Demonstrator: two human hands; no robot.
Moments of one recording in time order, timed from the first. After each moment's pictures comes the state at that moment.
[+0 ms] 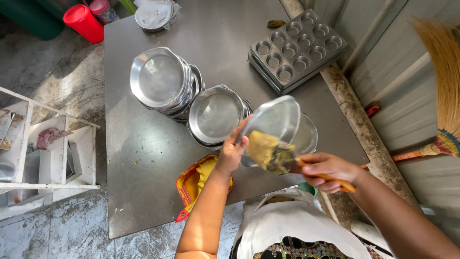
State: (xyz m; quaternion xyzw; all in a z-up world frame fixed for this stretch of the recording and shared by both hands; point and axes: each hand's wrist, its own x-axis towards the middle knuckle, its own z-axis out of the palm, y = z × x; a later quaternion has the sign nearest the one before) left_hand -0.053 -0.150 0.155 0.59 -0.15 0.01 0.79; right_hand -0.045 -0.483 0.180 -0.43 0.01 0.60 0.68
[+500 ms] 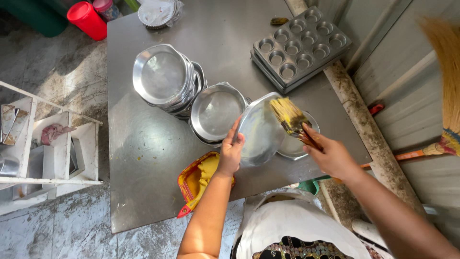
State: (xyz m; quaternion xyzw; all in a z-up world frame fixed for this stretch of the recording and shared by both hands) left_hand -0.063 -0.156 0.136 0.54 -0.07 0.07 0.83; right_hand -0.043 -0.447 0.173 -0.88 -0.03 0.21 0.43
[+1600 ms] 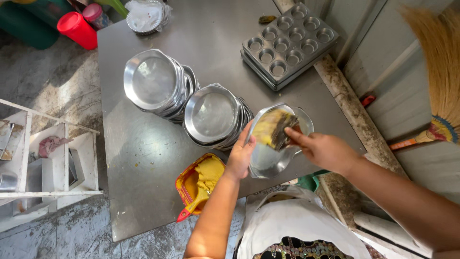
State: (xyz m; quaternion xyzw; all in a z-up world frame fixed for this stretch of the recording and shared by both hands) left_hand -0.068 -0.194 0.136 0.48 -0.04 -0.08 0.88; right_hand -0.047 -0.463 0.201 -0.93 -0.33 0.05 0.16
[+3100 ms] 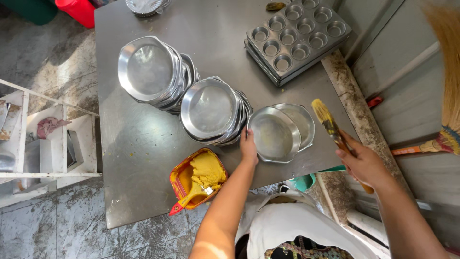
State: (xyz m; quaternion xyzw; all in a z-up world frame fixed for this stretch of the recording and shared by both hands) left_hand 0.001 -0.235 -0.092 0.52 0.27 0.09 0.81; right_hand -0.052 -0.544 0.175 -0.83 0.15 0.26 0.47
